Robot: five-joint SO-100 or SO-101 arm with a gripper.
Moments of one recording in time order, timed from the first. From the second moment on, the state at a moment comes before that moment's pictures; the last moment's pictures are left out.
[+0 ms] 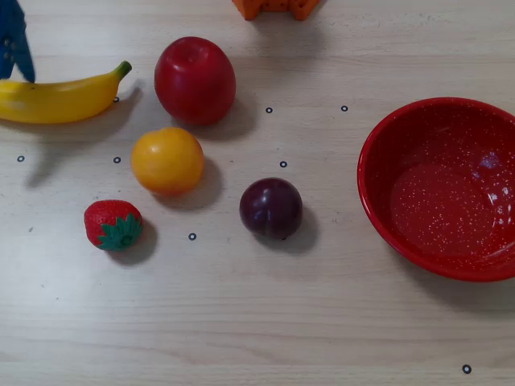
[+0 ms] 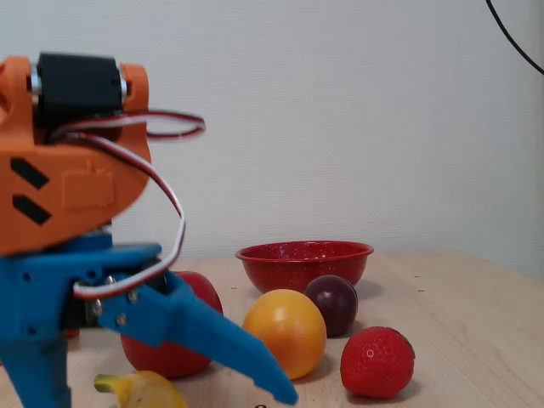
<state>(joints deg) -61.7 28.8 18.3 99.6 65.2</state>
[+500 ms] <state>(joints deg) -60.9 25.2 16.3 96.7 64.7</state>
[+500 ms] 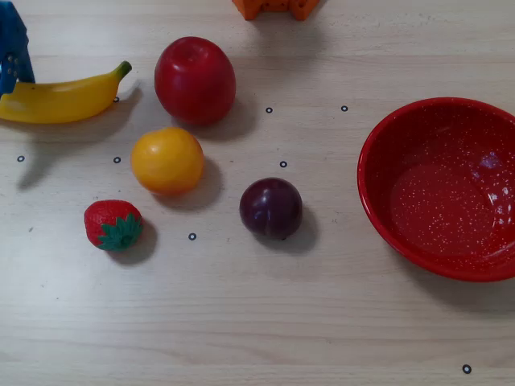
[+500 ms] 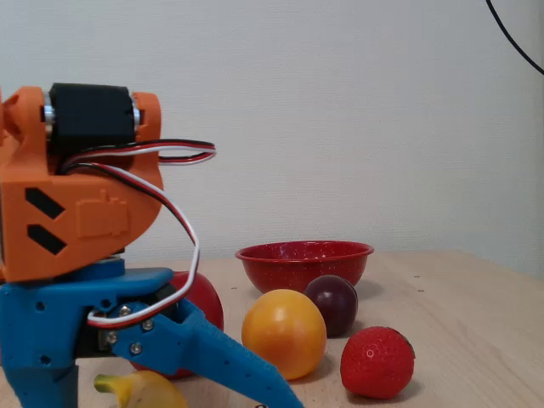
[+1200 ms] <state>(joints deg) -58.4 24.5 15.5 101.1 63.3</state>
